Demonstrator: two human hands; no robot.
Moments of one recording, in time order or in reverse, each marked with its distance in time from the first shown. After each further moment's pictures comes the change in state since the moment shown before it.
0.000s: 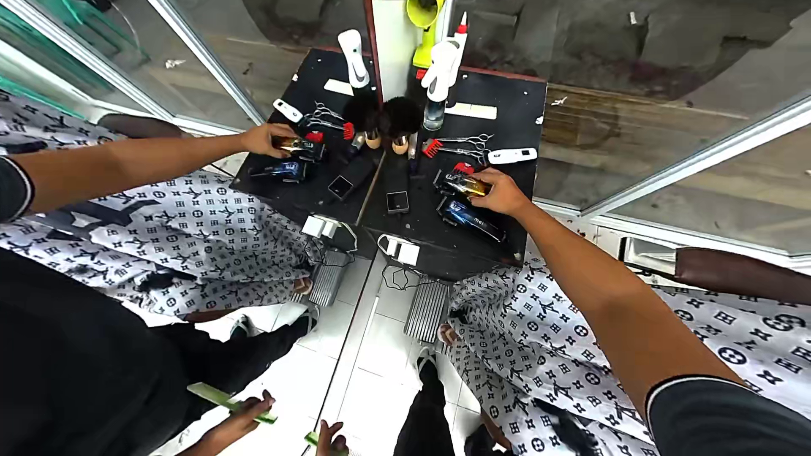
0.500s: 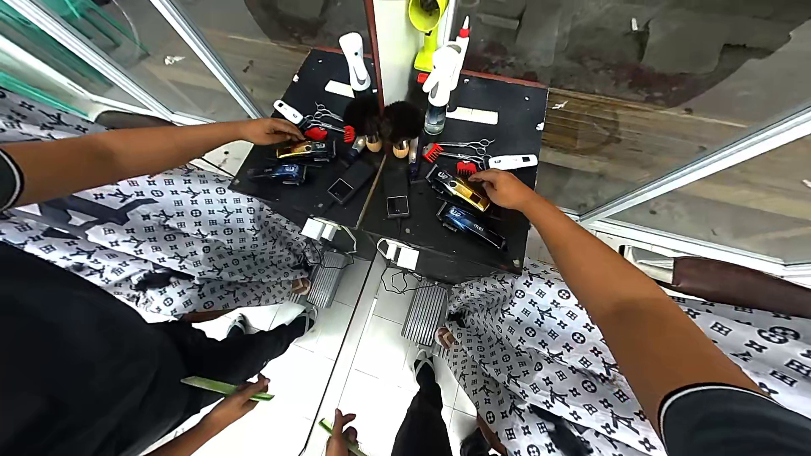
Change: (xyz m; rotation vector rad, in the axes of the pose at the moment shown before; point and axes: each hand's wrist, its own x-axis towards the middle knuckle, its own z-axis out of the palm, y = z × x) left_hand 0.004 -0.003 0.032 0.144 -0.018 -0.026; right_hand 0.023 -0.001 -0.025 -0.136 -0.196 -0.013
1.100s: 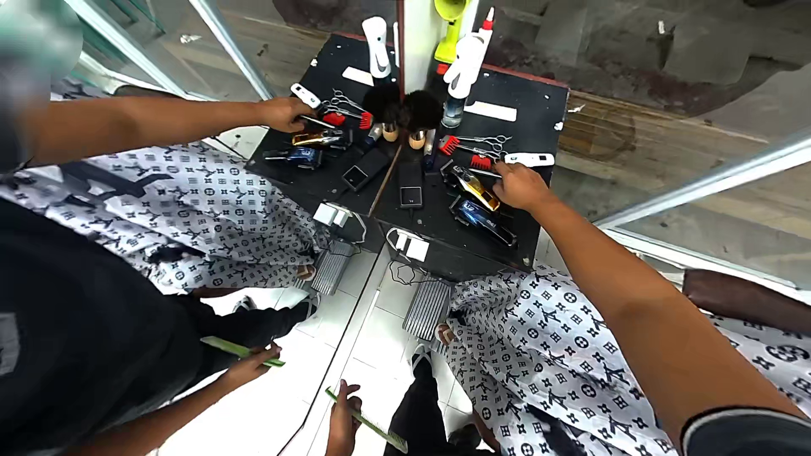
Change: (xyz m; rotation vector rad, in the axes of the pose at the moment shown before) left_hand 0.008 0.009 0.014 -0.031 -0.049 0.054; right_hand -0.006 -0.030 -0.005 -0.372 0.015 0.164
